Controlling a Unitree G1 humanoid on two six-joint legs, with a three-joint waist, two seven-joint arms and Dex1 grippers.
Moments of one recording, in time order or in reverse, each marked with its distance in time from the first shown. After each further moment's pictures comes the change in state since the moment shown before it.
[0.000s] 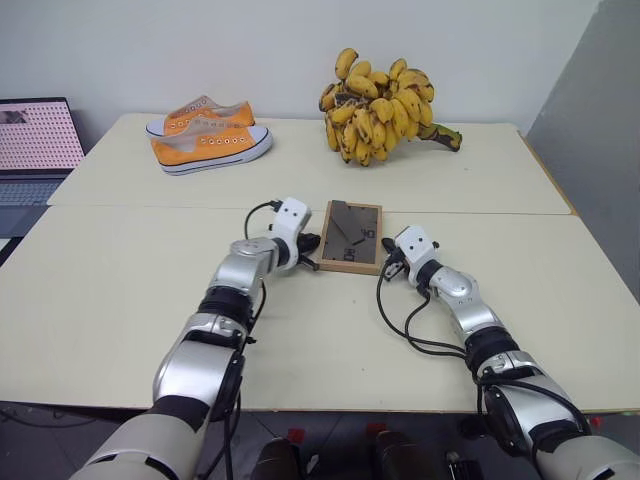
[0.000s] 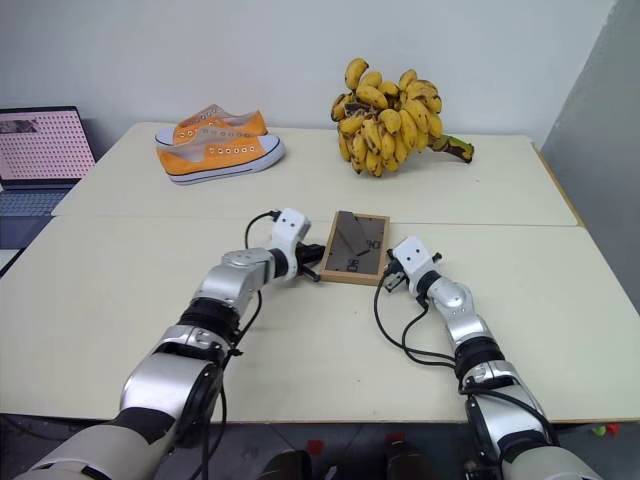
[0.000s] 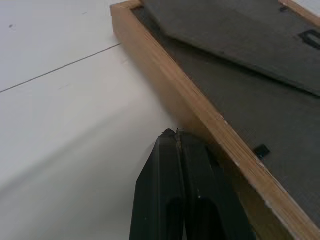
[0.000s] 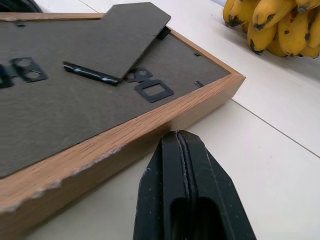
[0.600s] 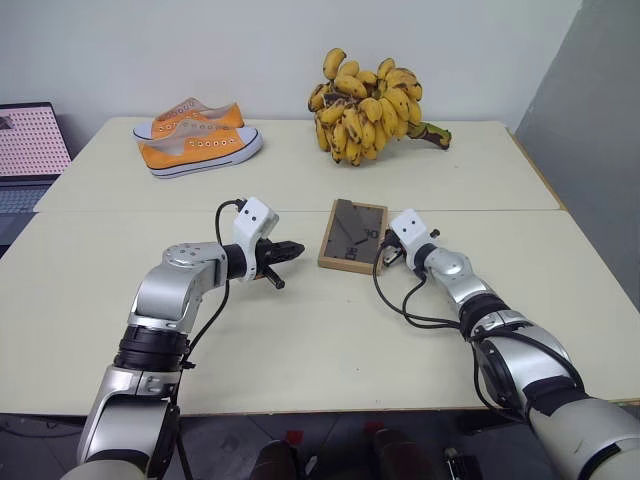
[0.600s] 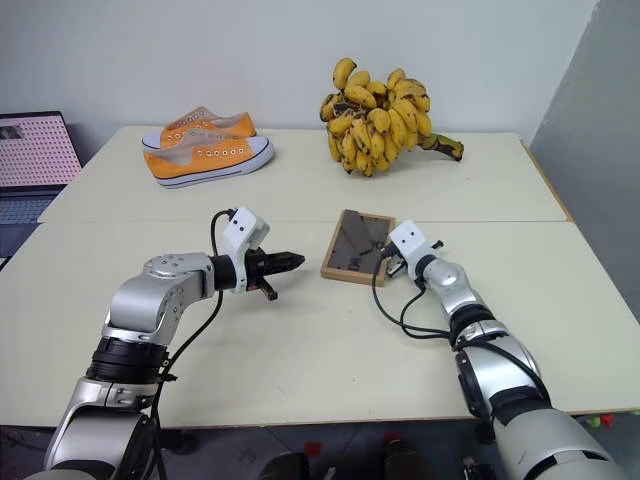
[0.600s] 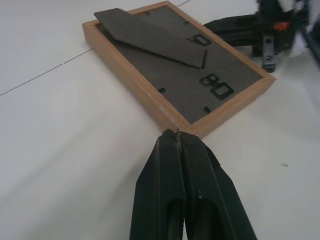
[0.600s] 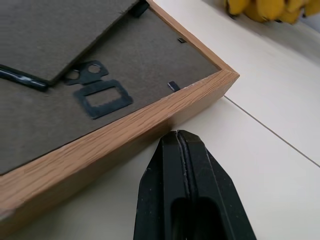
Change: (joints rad) left arm 0.317 0.292 0.033 -0.747 -0.187 0.416 -0.221; right arm -0.290 0.023 0.007 0.445 -0.055 -0.063 -0.081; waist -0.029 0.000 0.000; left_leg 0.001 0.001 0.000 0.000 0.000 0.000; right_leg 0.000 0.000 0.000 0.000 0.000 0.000
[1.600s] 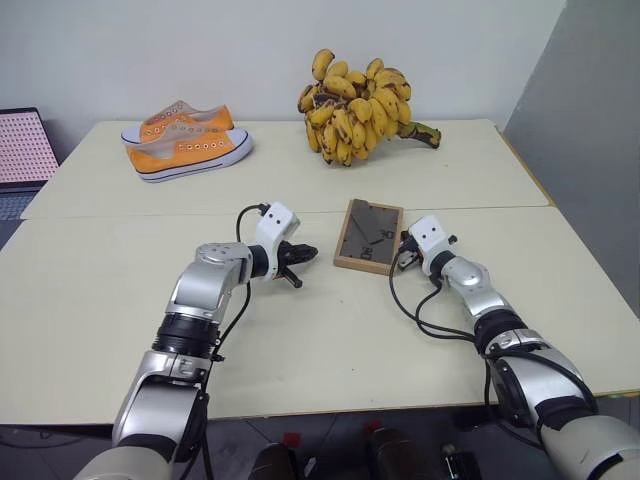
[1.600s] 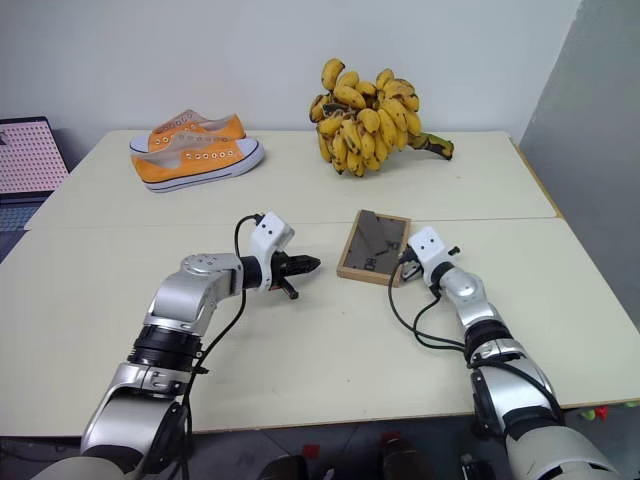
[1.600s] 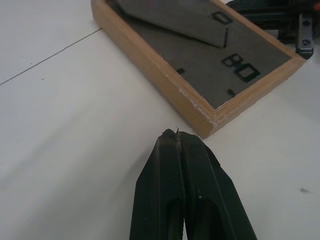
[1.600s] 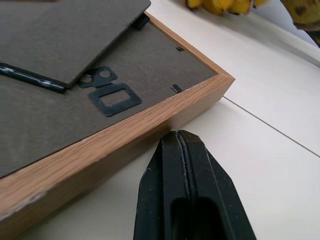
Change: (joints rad) left arm -0.061 -0.064 -0.035 0.064 0.101 -0.019 -0.069; right arm 0.141 -0.046 -0.013 -0.164 0.038 -0.020 0.012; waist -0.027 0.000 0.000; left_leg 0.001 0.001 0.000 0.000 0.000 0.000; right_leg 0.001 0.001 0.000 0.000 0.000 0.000
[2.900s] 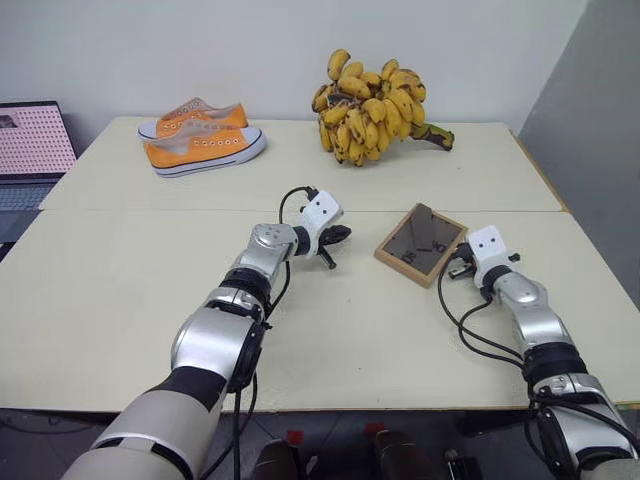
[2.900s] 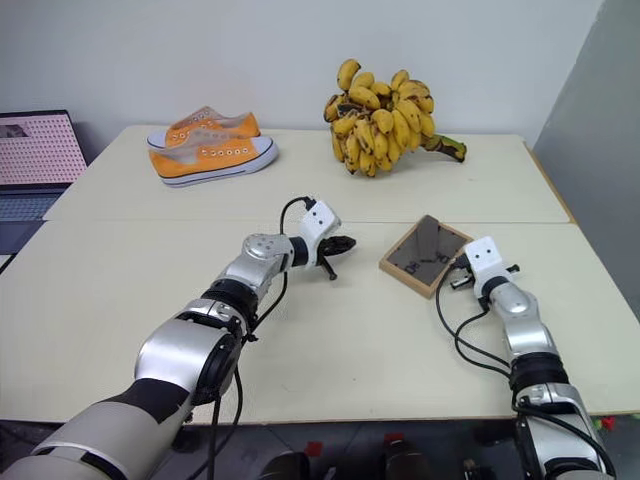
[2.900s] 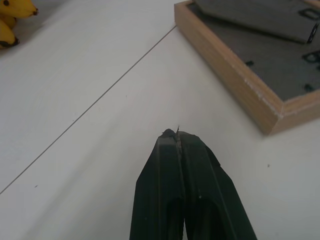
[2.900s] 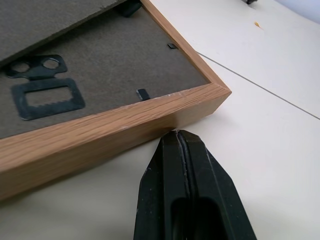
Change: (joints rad) left arm -0.404 -0.262 0.011 0.947 0.215 -0.736 0.089; right arm 0.248 -0.171 -0.061 -0.436 0.046 0.348 -0.059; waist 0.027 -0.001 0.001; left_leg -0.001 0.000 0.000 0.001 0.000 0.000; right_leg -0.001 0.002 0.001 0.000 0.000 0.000
